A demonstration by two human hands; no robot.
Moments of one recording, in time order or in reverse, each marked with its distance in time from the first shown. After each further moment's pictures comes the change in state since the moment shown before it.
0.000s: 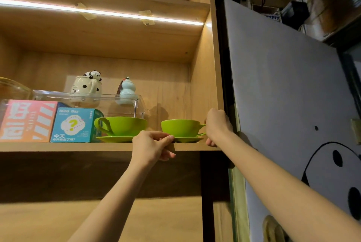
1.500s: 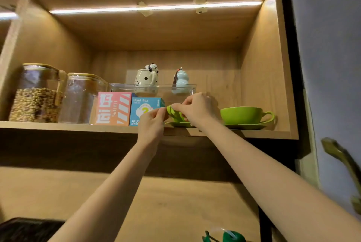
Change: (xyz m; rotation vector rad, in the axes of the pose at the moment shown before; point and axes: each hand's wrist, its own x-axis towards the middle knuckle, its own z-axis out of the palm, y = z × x) left_hand -0.019 0.007 -0.121 0.065 0.400 0.034; right_hand -0.078 -0.123 0.095 0.169 -0.176 -0.465
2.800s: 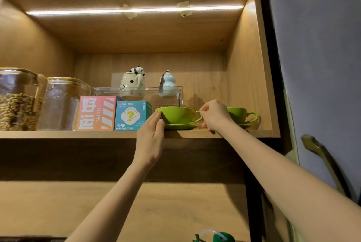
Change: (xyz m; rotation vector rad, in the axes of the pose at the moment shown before) left_hand -0.009 -0.023 0.017 0.315 -0.095 0.323; right_hand 0.014 0.065 -0.033 -0.053 0.006 0.222
